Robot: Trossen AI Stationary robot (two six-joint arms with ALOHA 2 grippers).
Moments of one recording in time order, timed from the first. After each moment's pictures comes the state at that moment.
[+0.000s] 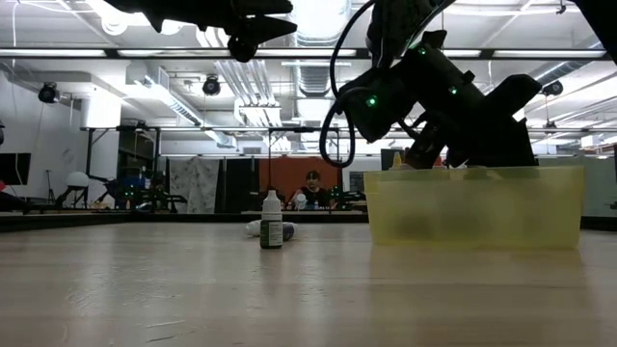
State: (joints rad) left arm 0.30 1.19 0.94 0.16 0.32 -0.09; right arm -0.02 2.03 1.39 -1.51 -0.21 0.23
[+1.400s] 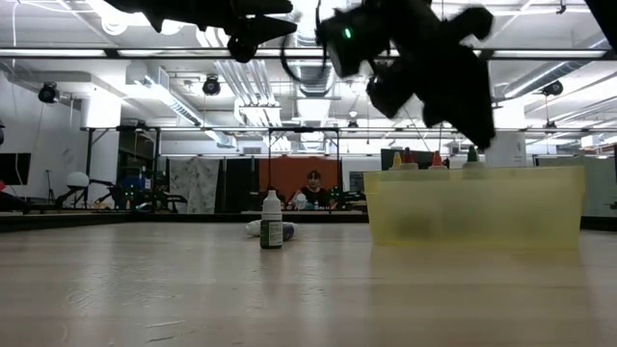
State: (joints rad) left arm 0.30 1.19 0.94 0.16 0.32 -0.10; right arm -0.02 1.98 1.58 -1.57 -0.26 0.29
